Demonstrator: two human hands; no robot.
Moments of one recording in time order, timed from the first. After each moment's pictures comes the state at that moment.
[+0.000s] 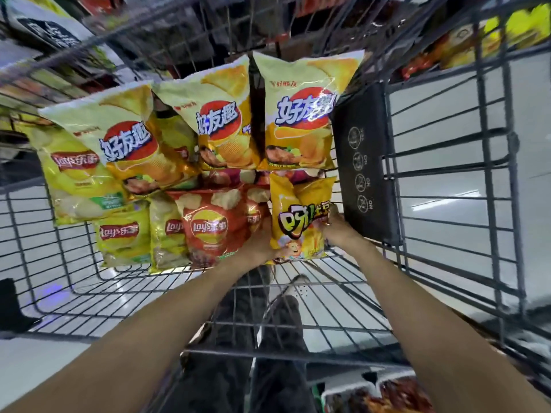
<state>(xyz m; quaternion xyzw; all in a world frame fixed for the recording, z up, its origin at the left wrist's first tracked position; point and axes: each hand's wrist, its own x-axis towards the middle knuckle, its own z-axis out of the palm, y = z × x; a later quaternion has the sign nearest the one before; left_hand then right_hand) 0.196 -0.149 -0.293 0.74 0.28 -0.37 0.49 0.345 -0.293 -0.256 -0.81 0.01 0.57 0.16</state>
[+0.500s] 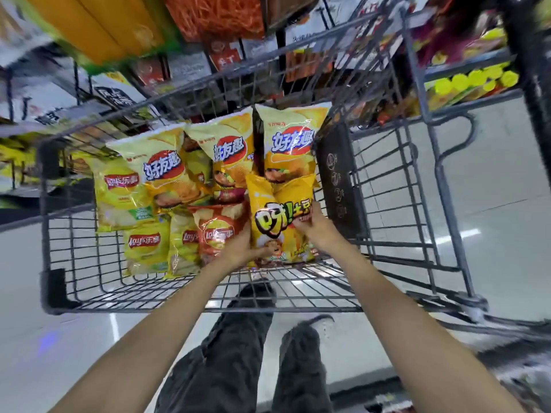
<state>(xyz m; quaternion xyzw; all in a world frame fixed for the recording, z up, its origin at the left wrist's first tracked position) 0.183 -0.124 -0.172 0.76 0.29 -0.28 0.51 0.327 -0.282 -0.159 -0.81 -0.07 0.50 0.31</state>
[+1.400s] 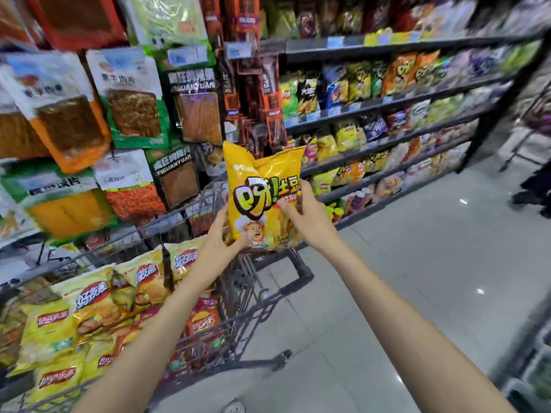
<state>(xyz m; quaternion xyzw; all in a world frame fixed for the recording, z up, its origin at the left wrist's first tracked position) 0.257 -0.346 0.155 0.83 0.07 0.13 0.54 0.354 -0.536 0.208 -0.85 -0.24 0.03 0.47</state>
